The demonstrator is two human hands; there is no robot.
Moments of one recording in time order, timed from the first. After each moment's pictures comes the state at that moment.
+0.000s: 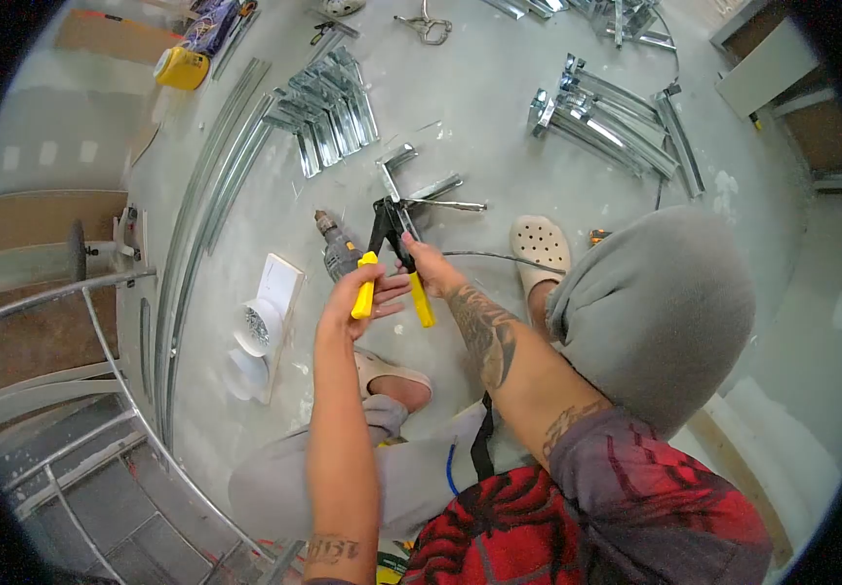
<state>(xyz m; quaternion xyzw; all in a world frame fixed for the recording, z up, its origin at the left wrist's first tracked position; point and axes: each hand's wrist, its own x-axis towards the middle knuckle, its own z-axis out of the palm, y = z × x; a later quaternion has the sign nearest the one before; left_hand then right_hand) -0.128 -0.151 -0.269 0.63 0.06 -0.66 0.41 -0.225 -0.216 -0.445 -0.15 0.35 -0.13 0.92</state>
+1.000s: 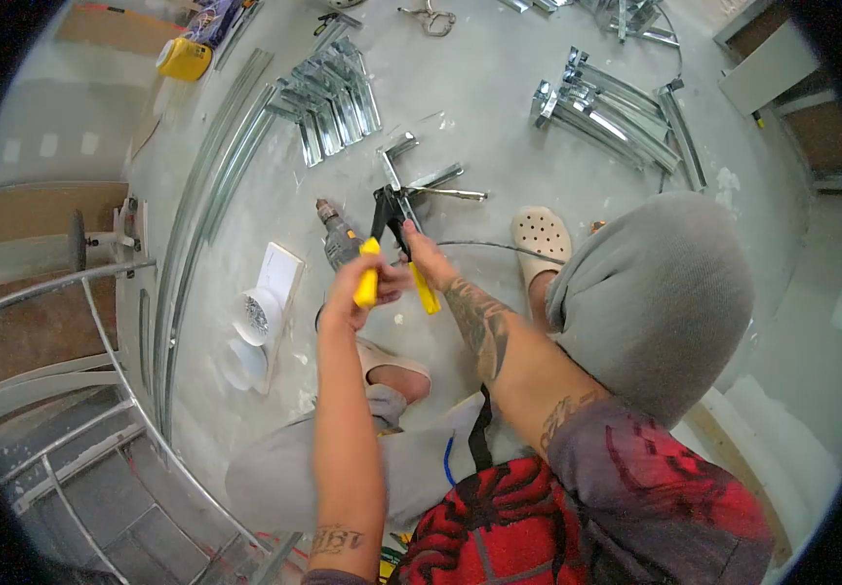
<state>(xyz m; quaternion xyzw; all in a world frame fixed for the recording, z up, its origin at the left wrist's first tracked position) -0.122 -0.135 -0.290 0.63 0.02 -0.65 0.43 -0.221 -0.210 -0.454 -0.36 0.41 -0.11 0.83</state>
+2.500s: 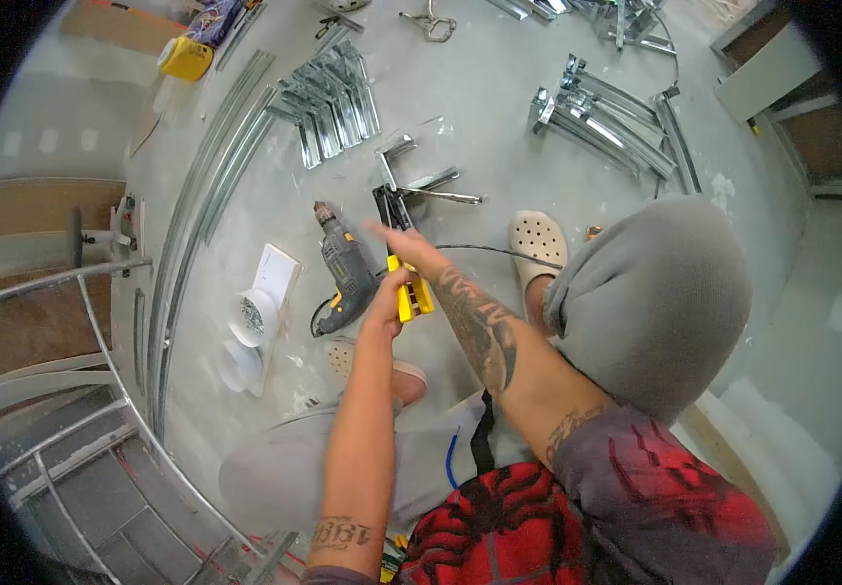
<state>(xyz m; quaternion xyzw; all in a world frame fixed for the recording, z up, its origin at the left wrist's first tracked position) -0.178 -0.130 -0.338 0.67 0.06 -0.61 0.42 -0.208 -0.240 -0.400 -0.40 0.49 0.06 0.77</state>
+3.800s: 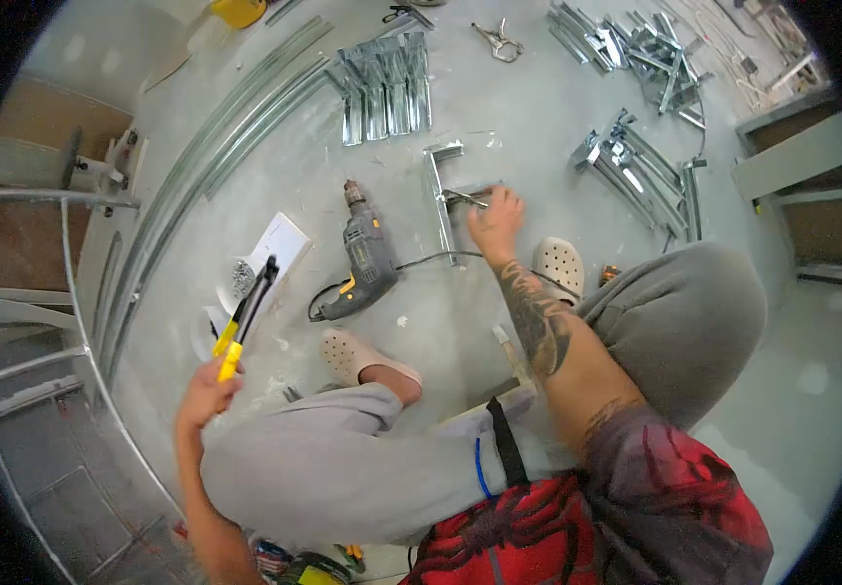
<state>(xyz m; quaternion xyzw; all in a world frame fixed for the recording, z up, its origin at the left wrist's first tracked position) 0.004 0.115 -0.135 0.83 -0.13 -0.50 0.20 -0.238 -0.281 -0.405 -0.77 0.53 -0.29 0.20</state>
